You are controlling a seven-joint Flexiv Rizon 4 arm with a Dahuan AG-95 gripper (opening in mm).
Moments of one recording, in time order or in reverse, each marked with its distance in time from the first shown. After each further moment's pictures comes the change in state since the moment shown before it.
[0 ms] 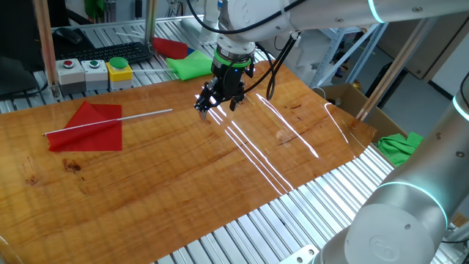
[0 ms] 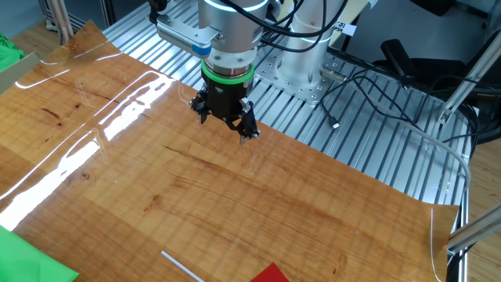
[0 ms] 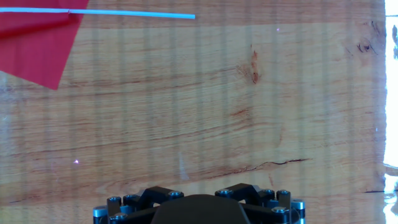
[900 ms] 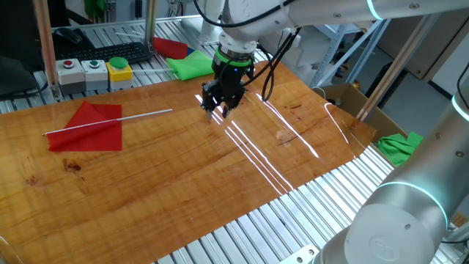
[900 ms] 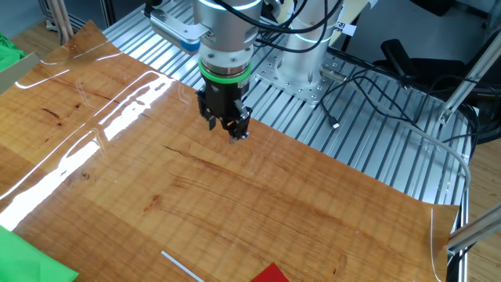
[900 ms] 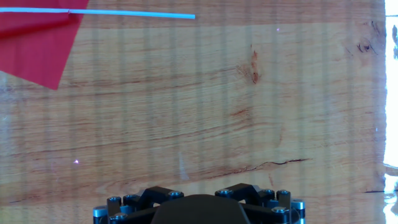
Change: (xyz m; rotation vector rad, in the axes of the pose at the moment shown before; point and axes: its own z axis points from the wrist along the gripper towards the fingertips) arm 0.000 0.000 0.000 -0.032 0.014 0.203
